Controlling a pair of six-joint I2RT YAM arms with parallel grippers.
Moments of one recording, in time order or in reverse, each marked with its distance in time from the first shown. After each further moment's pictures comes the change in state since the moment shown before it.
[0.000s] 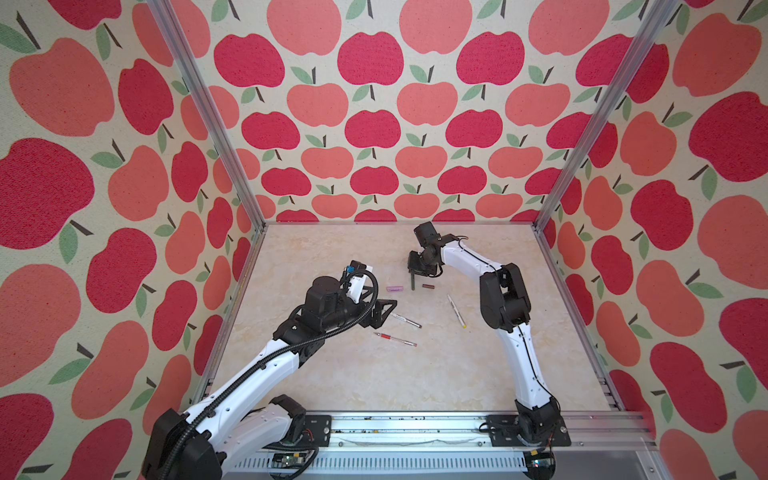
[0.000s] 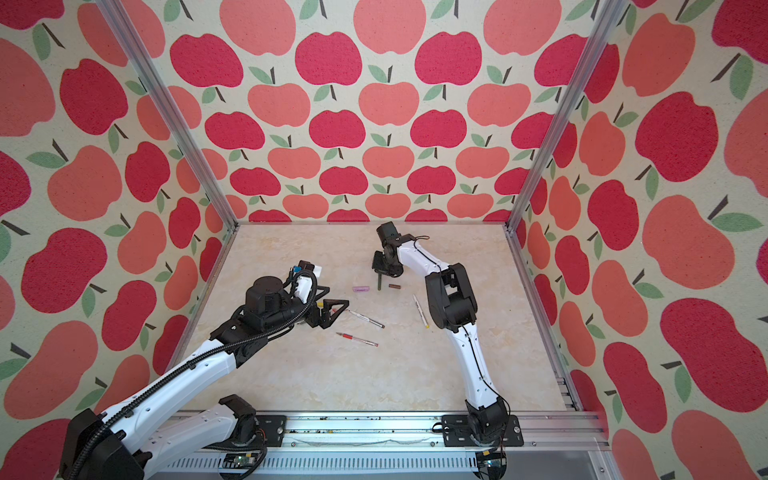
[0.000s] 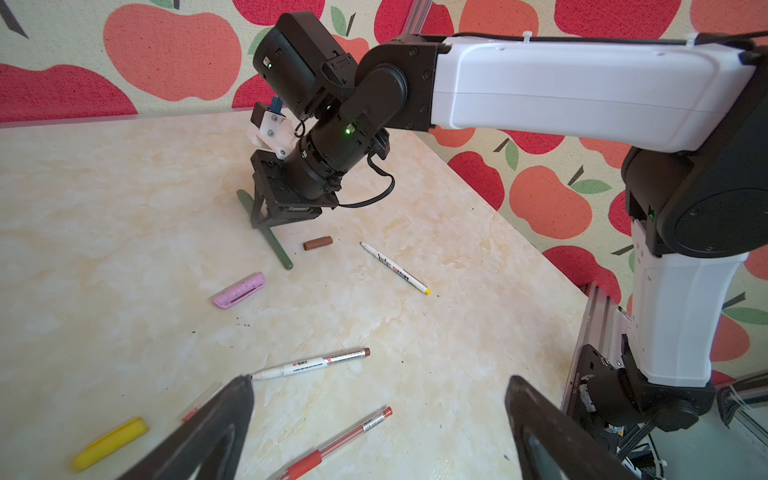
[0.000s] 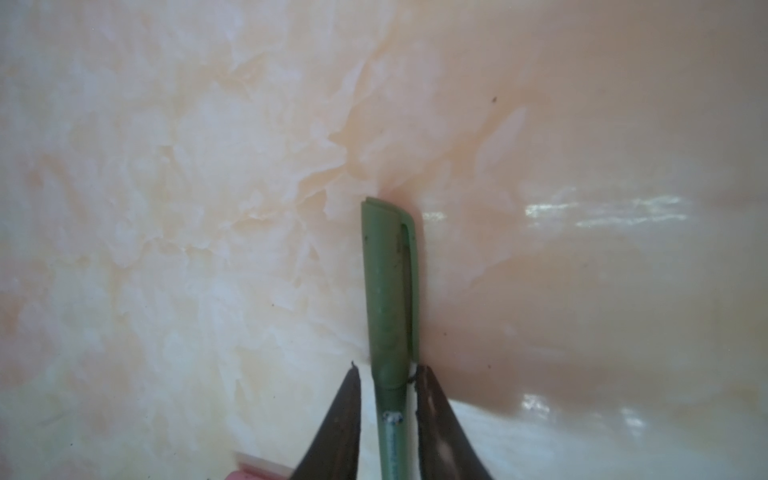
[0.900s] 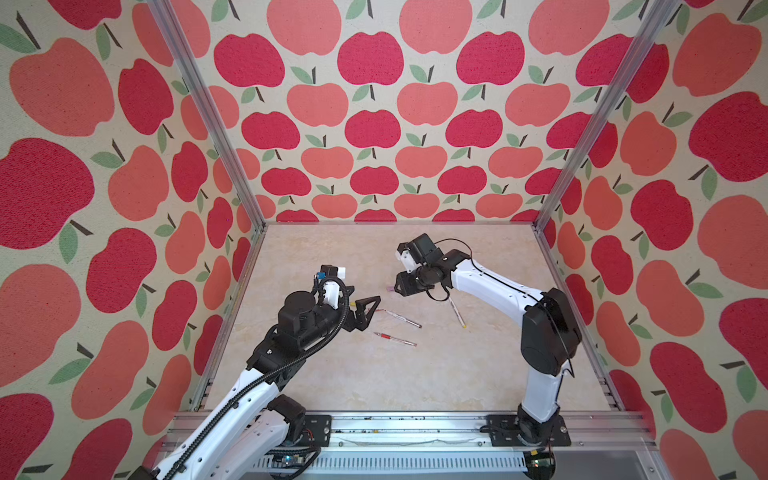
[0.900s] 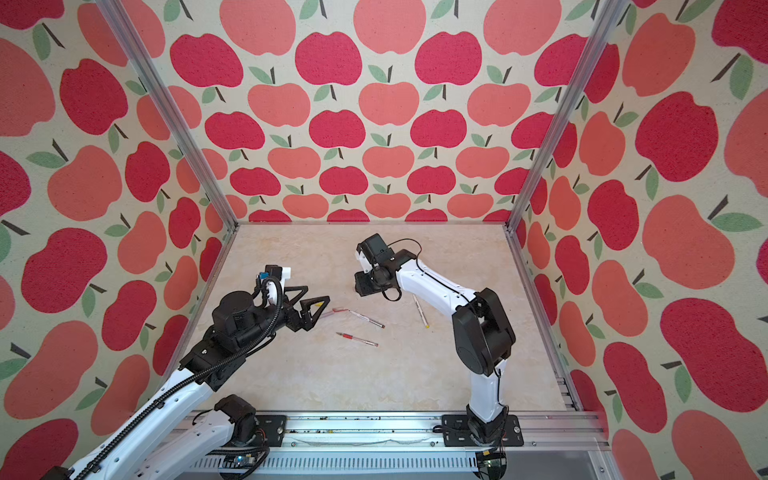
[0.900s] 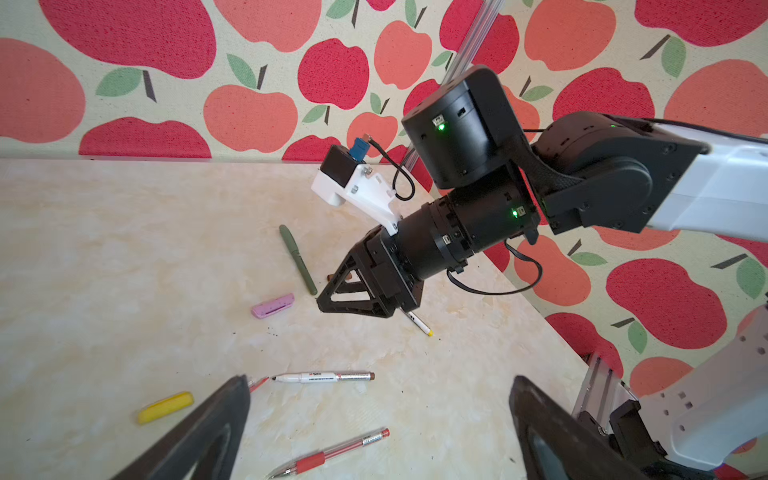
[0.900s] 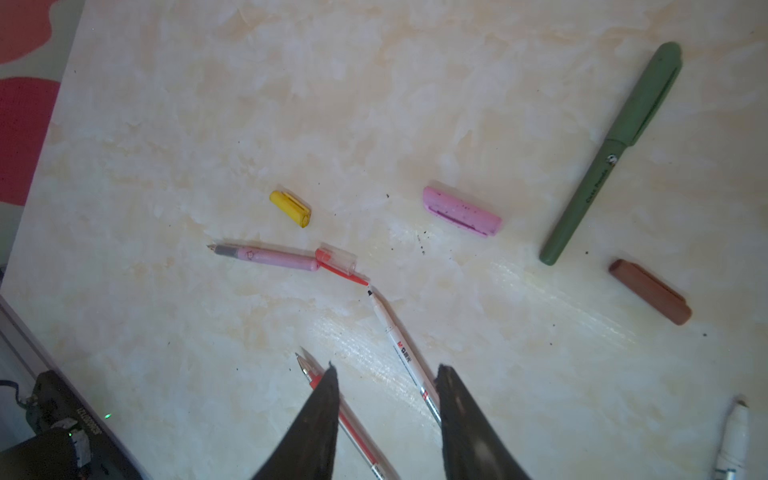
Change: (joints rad) left arm 0.061 -0.291 -0.073 -0.070 -0.100 -0.140; right arm 0.238 -0.524 -0.473 0.045 -0.035 -0.331
